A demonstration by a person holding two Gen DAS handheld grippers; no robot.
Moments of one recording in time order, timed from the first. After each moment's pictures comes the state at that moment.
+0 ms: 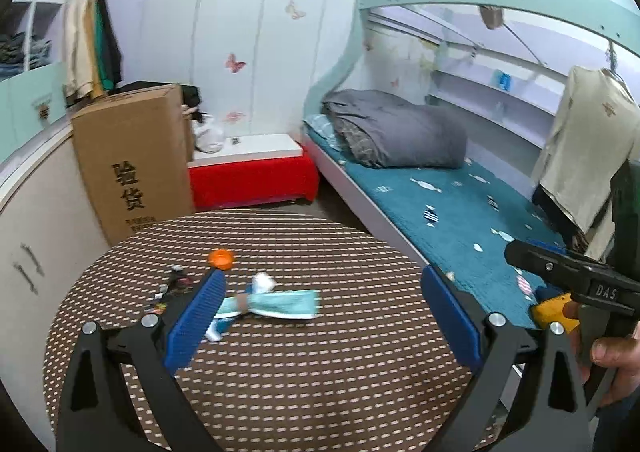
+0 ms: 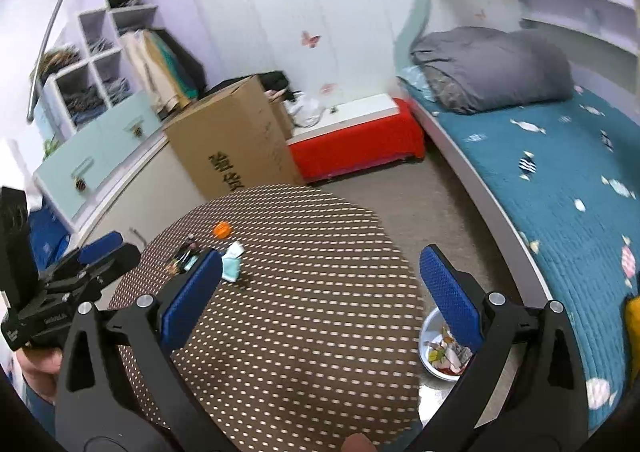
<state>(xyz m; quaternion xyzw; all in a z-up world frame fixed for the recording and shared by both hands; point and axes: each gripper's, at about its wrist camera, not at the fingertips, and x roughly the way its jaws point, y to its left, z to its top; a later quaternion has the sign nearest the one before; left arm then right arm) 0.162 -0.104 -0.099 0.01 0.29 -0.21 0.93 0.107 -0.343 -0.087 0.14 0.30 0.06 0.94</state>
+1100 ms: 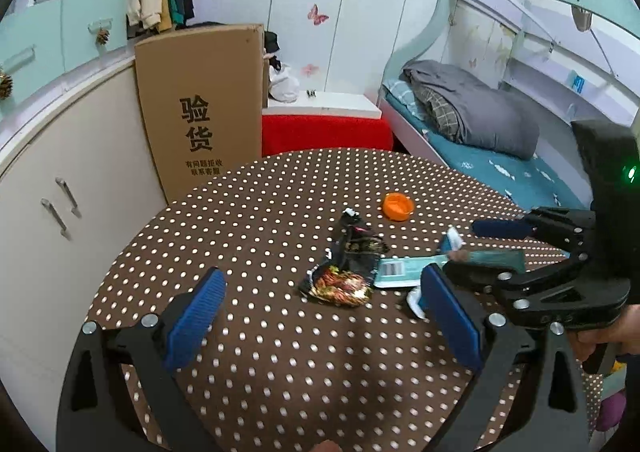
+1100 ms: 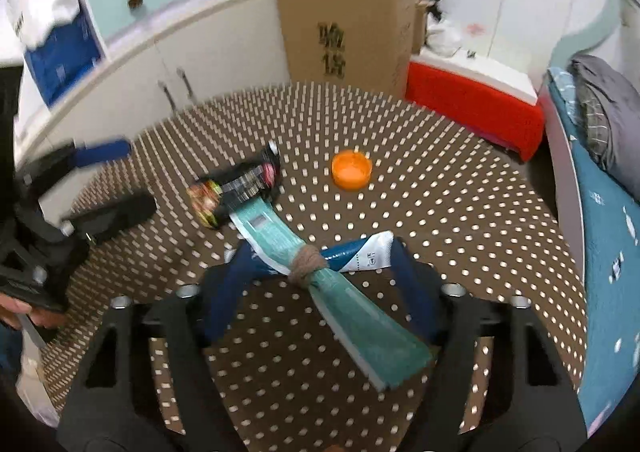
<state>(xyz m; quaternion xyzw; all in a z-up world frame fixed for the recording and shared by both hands) 0.249 0.029 -0.184 -0.01 0.37 -0.12 0.92 0.265 -0.147 -0.182 -0.09 0.44 0.25 0.86</state>
